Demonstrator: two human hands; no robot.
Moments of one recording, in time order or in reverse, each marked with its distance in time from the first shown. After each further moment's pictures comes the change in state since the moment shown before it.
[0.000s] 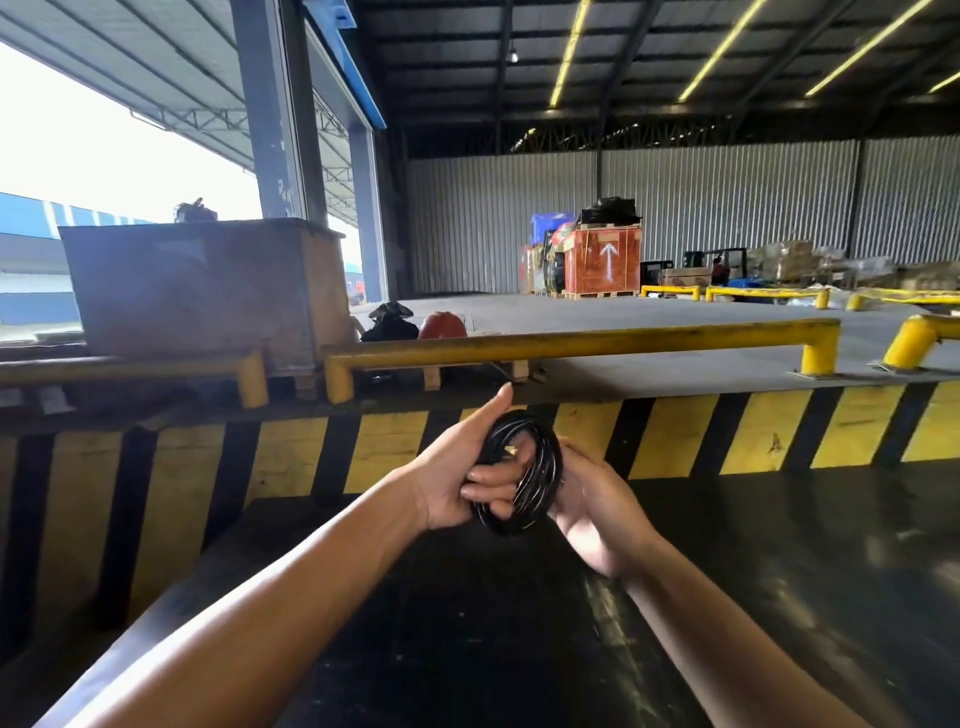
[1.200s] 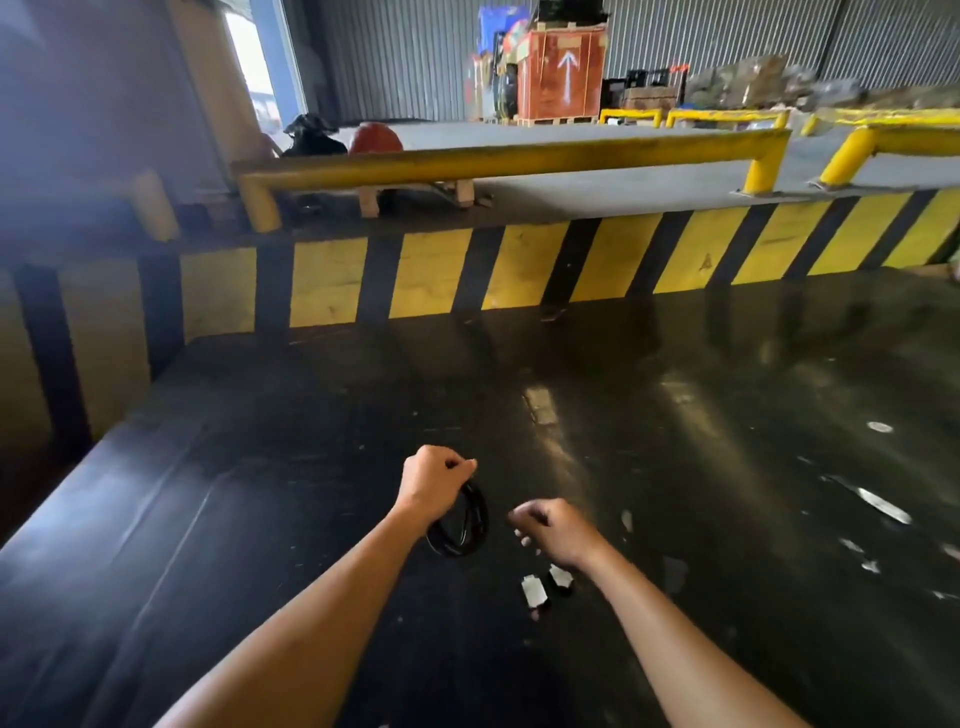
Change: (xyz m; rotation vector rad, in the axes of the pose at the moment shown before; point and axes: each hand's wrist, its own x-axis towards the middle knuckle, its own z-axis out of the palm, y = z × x) left_hand -0.013 -0.264 -0.005 0.815 0.728 -0.156; right_hand -0.155 0.185 -0.105 -1.071 0.063 0.466
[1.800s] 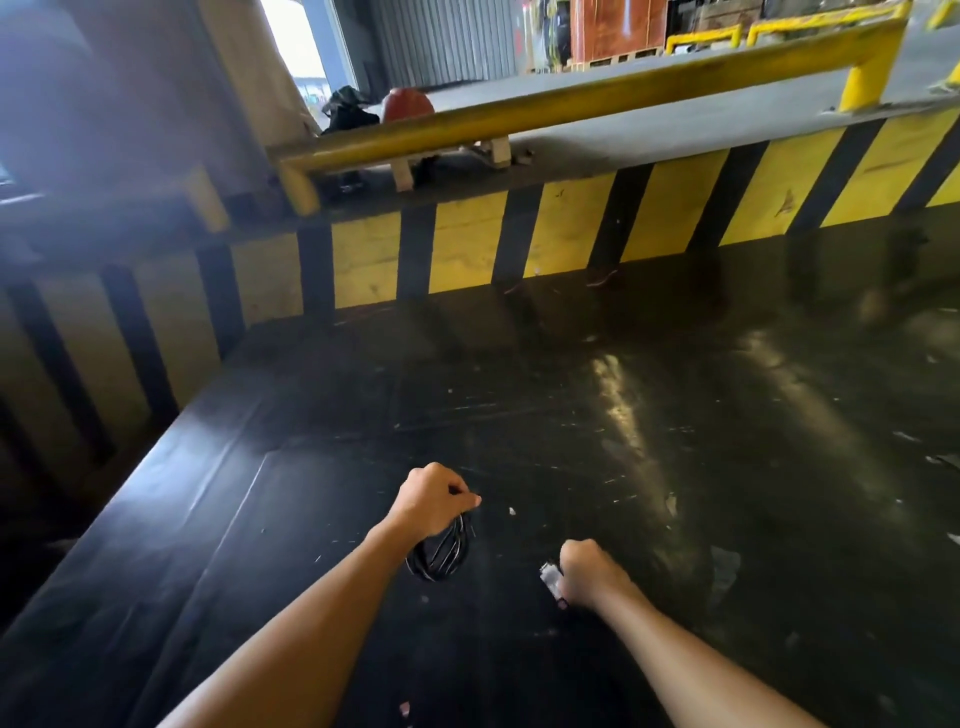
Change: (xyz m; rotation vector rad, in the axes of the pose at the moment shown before) left_hand 0.006 -0.049 0.009 0.356 -0.172 -0.067; right_hand 0.016 0.063 0.046 -0.376 -0.143 0.234
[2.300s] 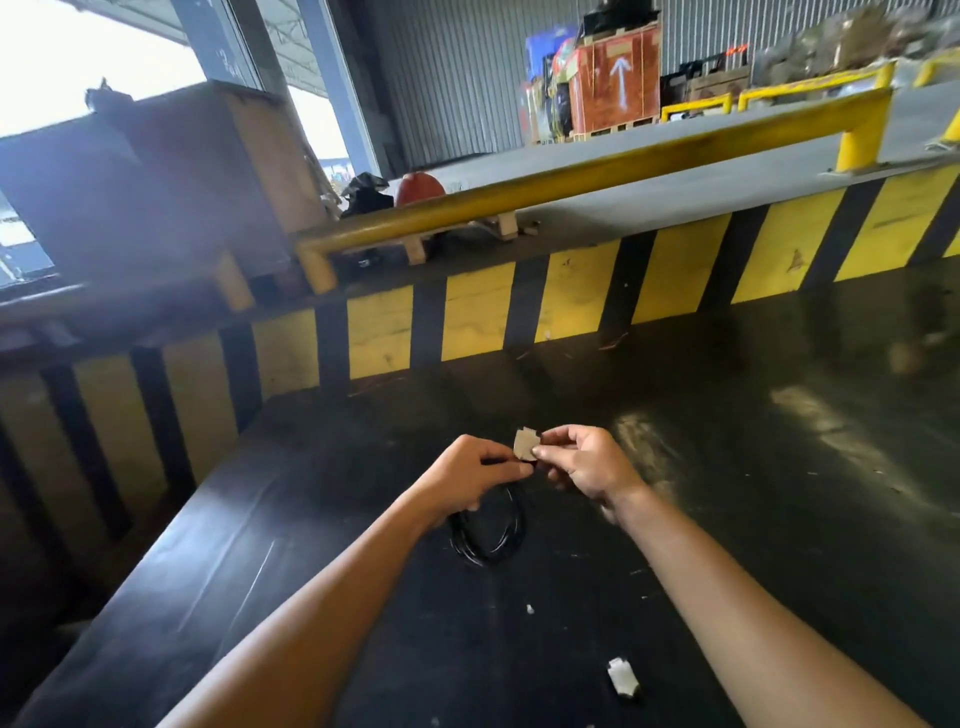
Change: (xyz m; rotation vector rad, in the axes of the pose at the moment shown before) left_hand 0.030 0.106 -0.088 -0.369 -0.092 0.249; right_hand 0.017 -0.084 -0.180 1.045 0.209 -0.389
